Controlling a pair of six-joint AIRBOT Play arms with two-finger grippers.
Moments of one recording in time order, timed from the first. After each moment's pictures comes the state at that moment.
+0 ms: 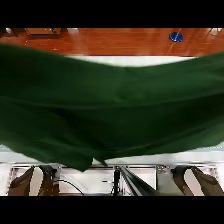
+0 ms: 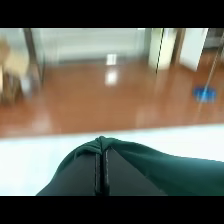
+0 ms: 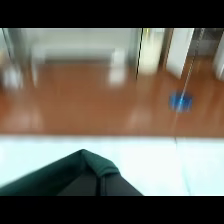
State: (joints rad) left arm 0.58 -0.62 2.00 0.89 -1.65 -1.46; right arm -0.39 -0.76 2.10 -1.21 1.65 1.50
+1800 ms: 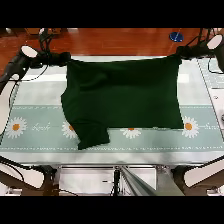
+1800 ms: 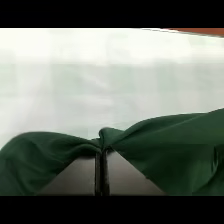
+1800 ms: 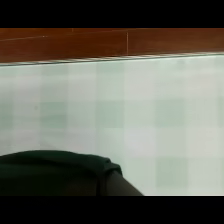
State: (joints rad) left arm 0.02 -1.76 1.57 0.88 -0.74 -1.19; right arm -0.16 -1.79 1.80 -1.33 0.88 1.41
